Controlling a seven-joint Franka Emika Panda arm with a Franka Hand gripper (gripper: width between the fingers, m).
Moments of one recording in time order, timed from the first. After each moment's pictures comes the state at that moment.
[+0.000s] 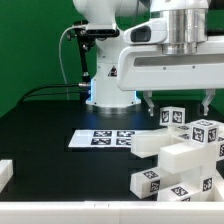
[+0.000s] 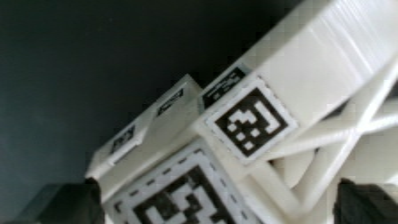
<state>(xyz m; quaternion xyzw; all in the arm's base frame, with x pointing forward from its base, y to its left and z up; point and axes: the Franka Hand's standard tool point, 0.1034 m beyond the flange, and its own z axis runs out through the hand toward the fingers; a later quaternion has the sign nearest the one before) 0.553 0.082 0.122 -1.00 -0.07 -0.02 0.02</state>
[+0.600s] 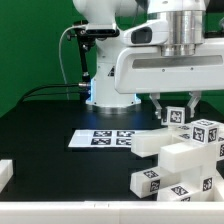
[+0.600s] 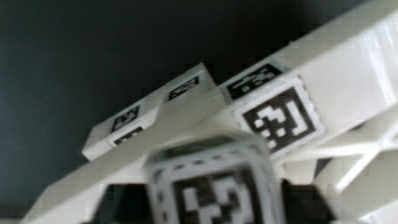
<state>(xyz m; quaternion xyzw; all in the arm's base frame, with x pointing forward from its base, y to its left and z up) 0.554 0.080 0.120 -1.00 0.02 -0.02 0.02</state>
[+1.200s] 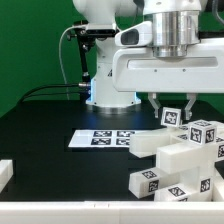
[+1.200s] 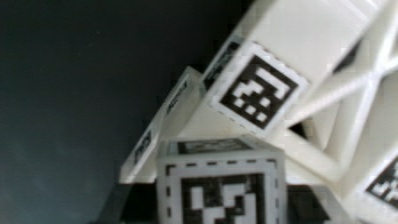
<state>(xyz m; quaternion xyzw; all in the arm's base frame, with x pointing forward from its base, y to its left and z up) 0.557 0.073 0.120 -0.96 0.29 -0.01 0.04</state>
